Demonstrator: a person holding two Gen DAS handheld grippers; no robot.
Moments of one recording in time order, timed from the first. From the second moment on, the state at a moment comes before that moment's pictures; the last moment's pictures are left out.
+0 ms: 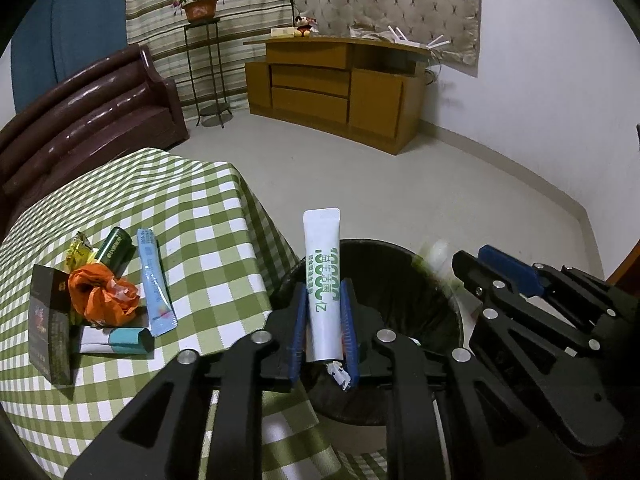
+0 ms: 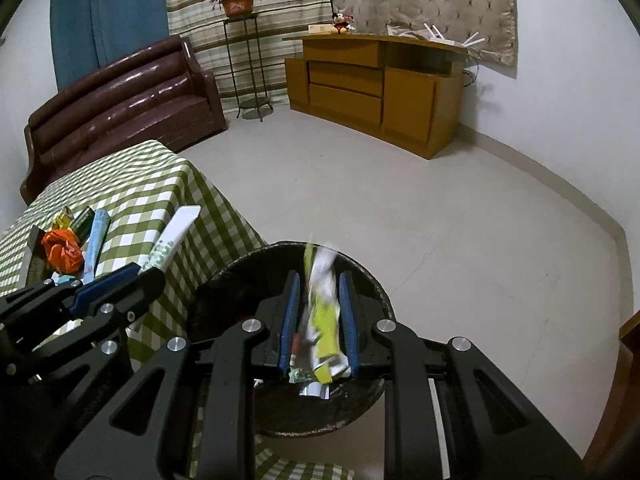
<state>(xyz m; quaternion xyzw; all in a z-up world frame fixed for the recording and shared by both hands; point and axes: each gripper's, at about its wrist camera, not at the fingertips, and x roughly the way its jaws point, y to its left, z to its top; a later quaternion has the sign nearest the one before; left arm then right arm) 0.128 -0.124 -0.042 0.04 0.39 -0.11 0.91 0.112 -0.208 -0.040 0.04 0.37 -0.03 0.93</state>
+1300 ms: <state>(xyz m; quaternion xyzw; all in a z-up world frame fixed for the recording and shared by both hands) 0.106 -0.030 -0.025 0.02 0.38 -0.02 0.93 0.107 -0.145 -0.031 0.04 0.37 0.02 0.93</state>
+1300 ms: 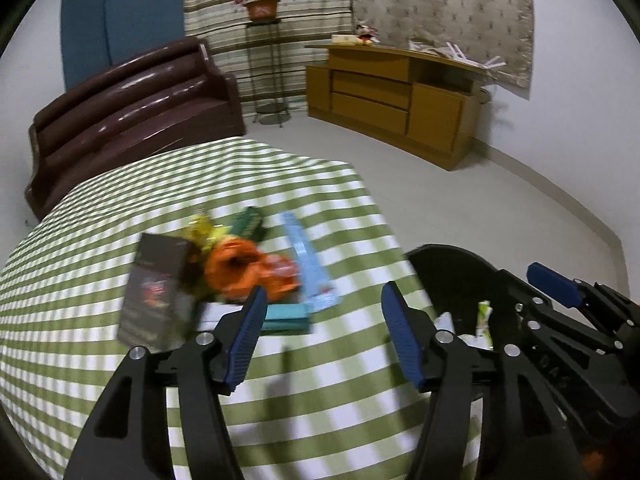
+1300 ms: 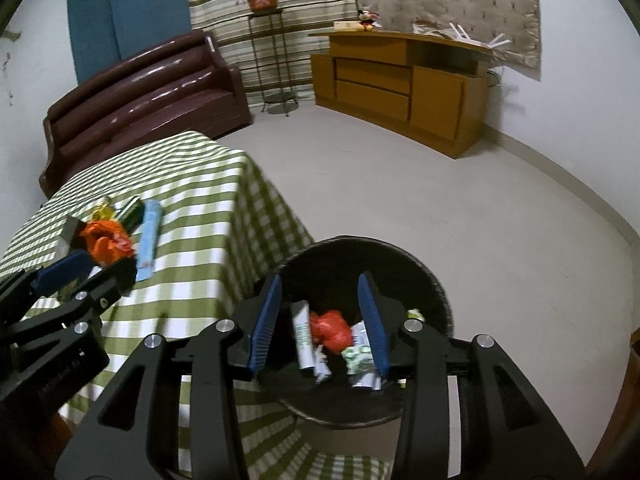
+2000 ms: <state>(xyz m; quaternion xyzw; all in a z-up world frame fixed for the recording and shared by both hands) 0.096 0.067 -0.026 0.02 0.39 0.06 0.92 0.099 -0.068 -0.025 0.01 0.39 0.08 0.92</state>
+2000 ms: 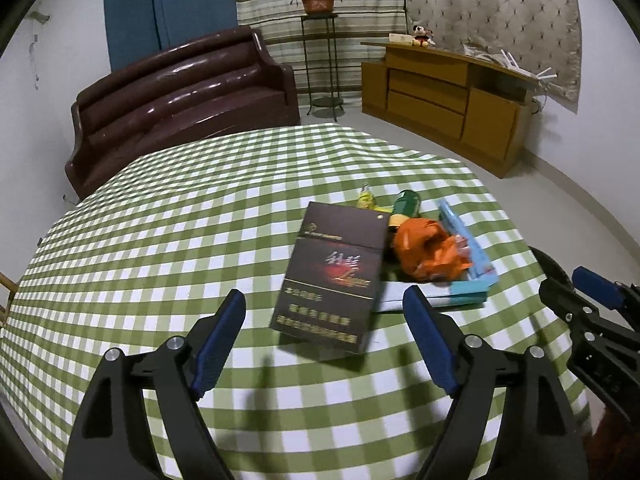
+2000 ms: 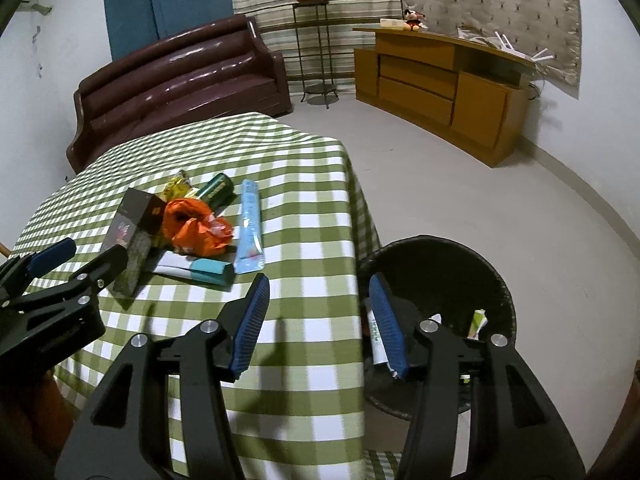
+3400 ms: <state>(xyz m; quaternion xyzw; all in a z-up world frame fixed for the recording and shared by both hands) 0.097 0.109 -0.027 0.00 0.39 0.02 0.92 0.116 -0.010 -0.022 -0.02 0.39 0.11 0.91</state>
